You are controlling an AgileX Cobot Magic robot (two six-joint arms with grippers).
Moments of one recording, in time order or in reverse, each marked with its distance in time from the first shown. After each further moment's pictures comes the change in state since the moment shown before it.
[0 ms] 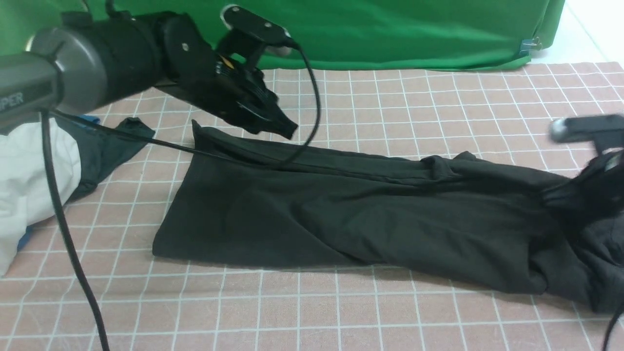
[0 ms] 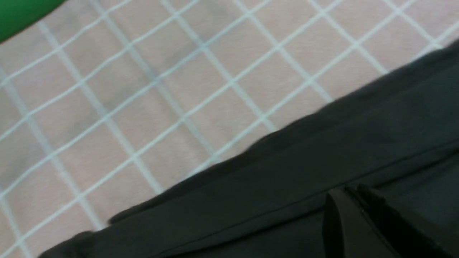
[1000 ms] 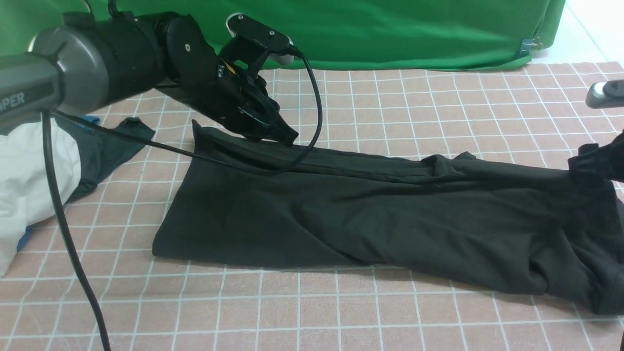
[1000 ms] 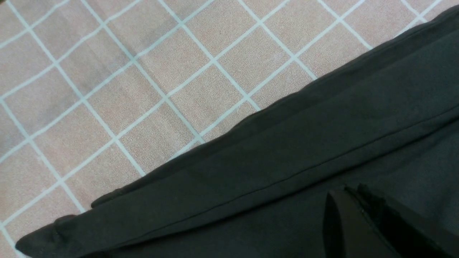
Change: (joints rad) right arm -0.055 0.013 -0.024 0.016 -0.157 -0.085; left arm 0.001 0.000 0.000 0.000 0.049 0.002
